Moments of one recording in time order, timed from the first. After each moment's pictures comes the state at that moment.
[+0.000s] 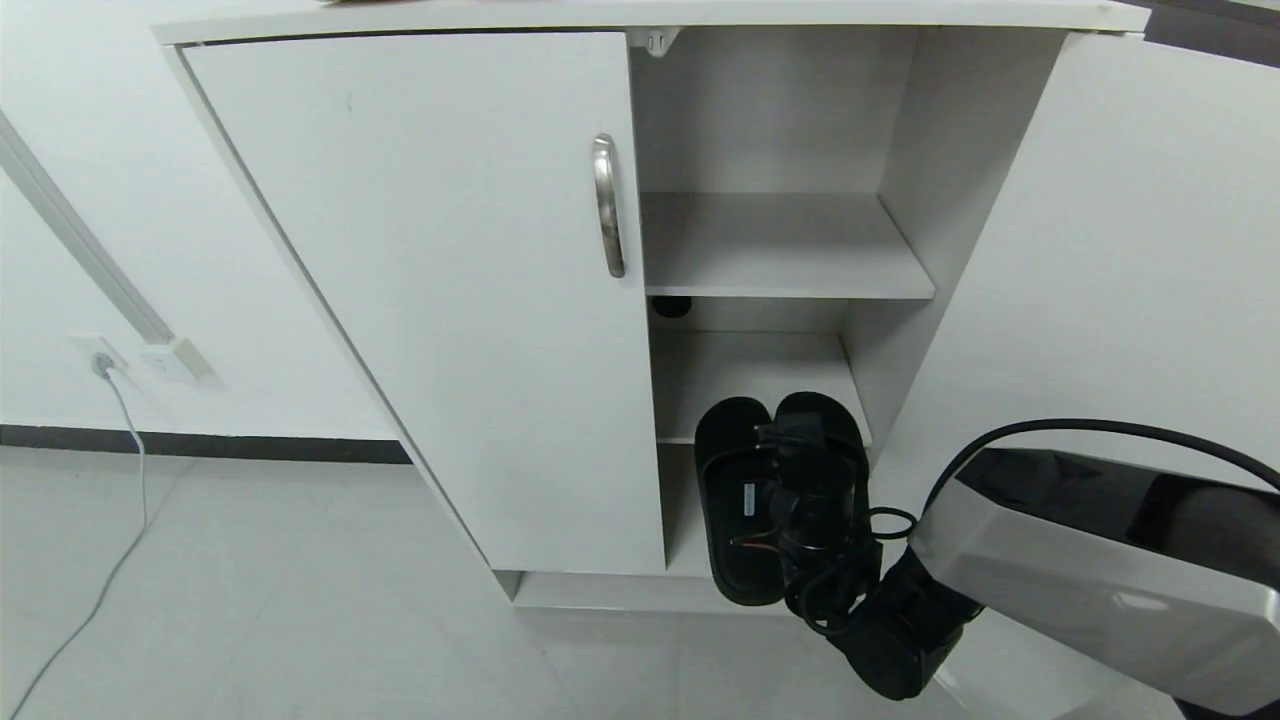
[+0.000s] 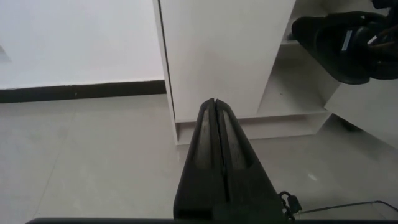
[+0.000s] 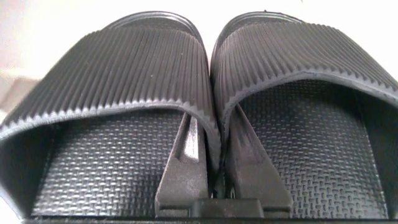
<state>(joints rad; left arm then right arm) 0.00 0.00 0.00 0.00 -0.09 0.02 0.72 2.38 -1.06 -1.28 -0.73 0.03</state>
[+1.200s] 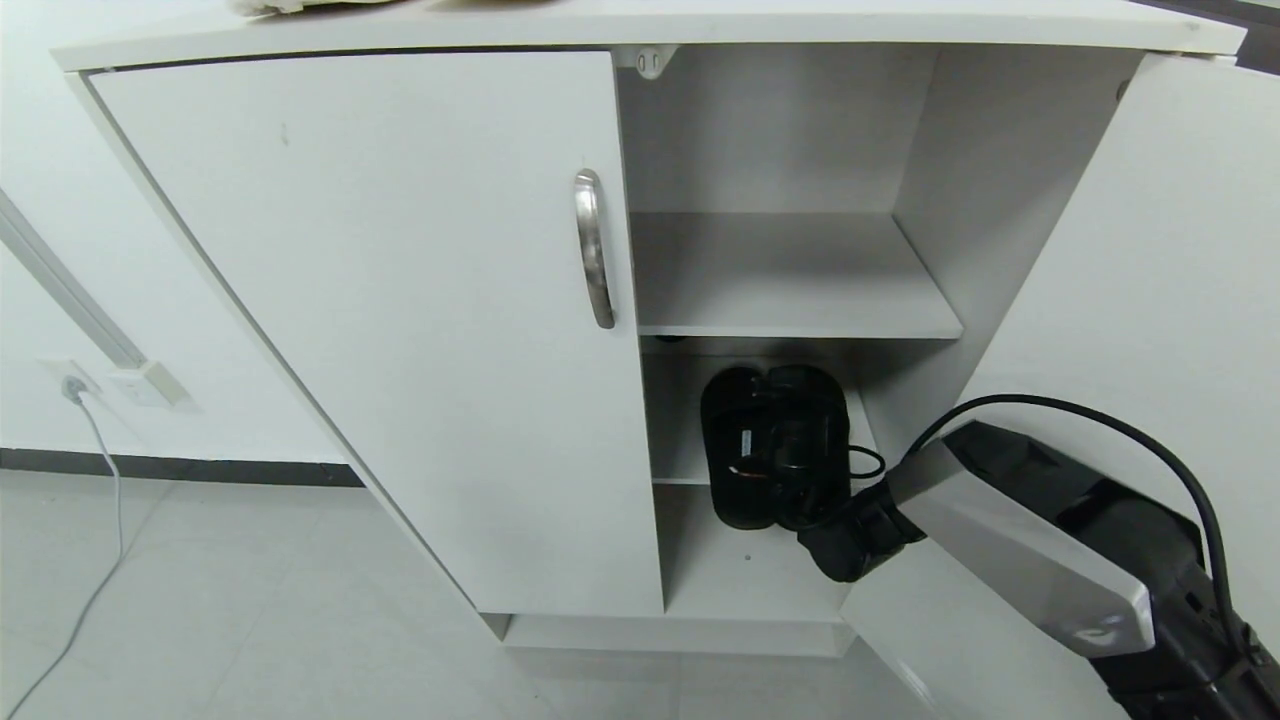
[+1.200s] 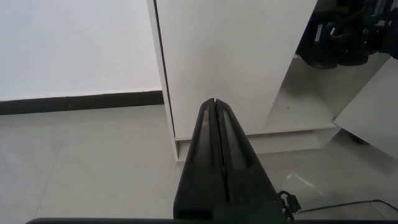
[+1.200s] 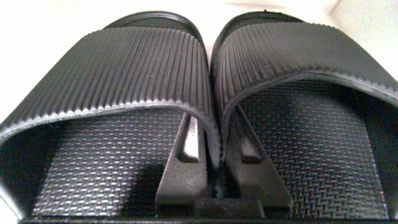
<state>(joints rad) 0.00 0.00 0.00 0.00 -0.09 0.02 0.57 2.58 -1.58 -0.94 -0.61 0.04</state>
